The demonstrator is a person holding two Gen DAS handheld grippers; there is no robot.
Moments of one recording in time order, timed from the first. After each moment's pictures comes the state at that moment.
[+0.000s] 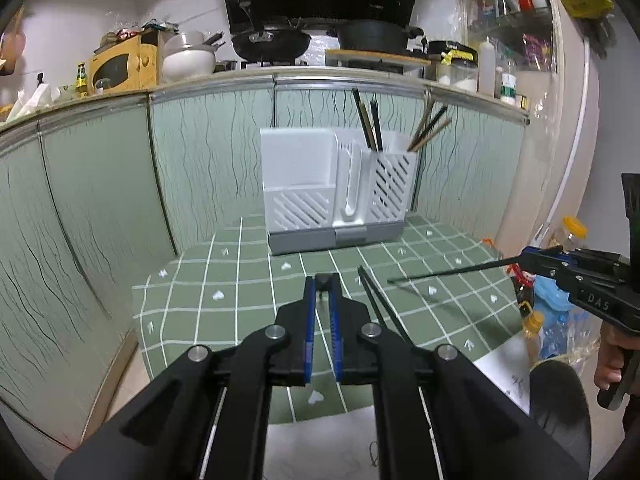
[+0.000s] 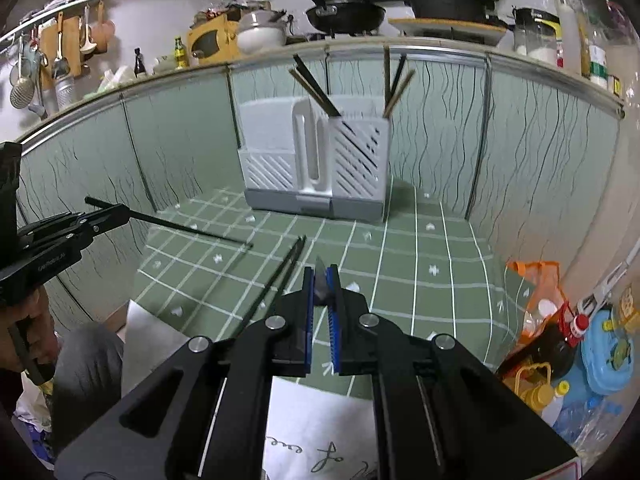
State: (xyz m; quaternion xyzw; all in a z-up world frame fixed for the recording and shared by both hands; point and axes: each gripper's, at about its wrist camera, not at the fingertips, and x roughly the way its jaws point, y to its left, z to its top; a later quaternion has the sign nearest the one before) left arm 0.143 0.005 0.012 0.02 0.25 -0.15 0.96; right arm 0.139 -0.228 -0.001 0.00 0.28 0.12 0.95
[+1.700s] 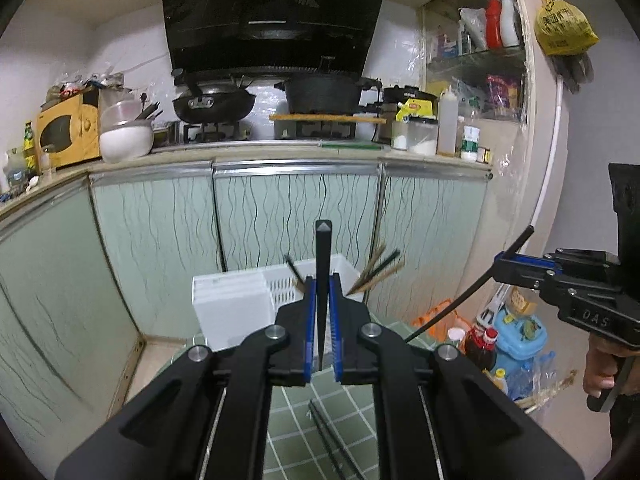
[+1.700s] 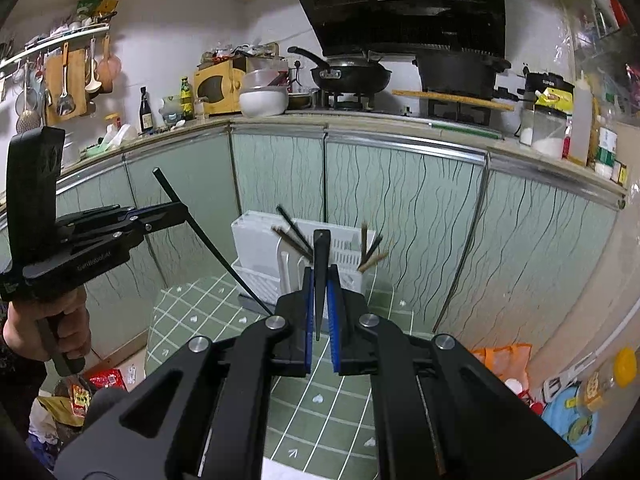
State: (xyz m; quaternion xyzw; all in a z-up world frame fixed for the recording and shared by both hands) left arm 0.233 -0.060 0.163 0.03 0.19 -0.23 0.95; right arm 0.201 -0.259 0.170 -0.01 0.23 0.13 0.96
